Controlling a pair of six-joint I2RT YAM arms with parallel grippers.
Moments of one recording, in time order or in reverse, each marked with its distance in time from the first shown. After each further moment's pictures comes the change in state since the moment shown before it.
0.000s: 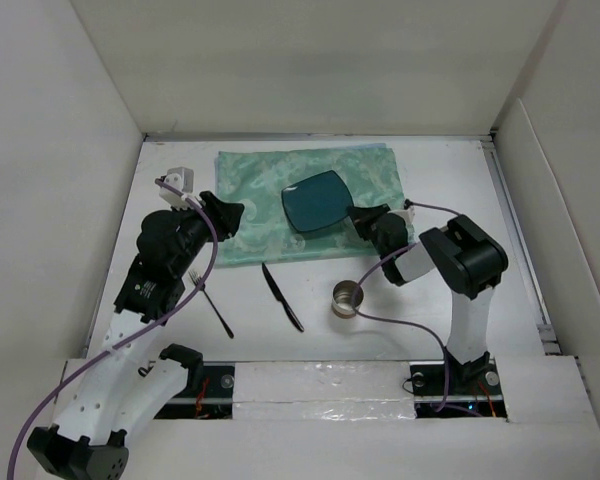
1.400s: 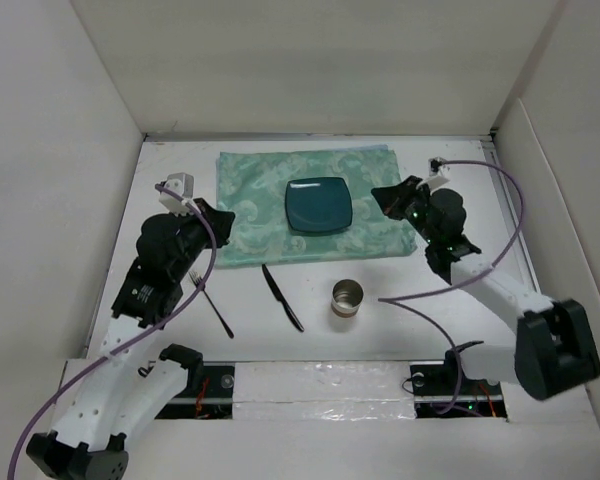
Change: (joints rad) left arm 0.000 -0.017 -0.002 -0.076 -0.018 0.016; right arm -0.140 -0.662 -0.011 -0.541 -0.384 -0.535
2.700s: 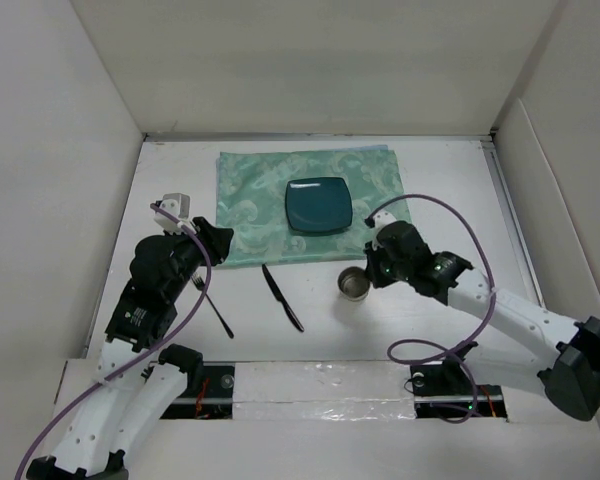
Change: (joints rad) left arm 0.000 -0.148 -0.086 -0.082 -0.014 0.049; right arm 0.421 -0.187 0.106 -1.051 0.233 -0.455
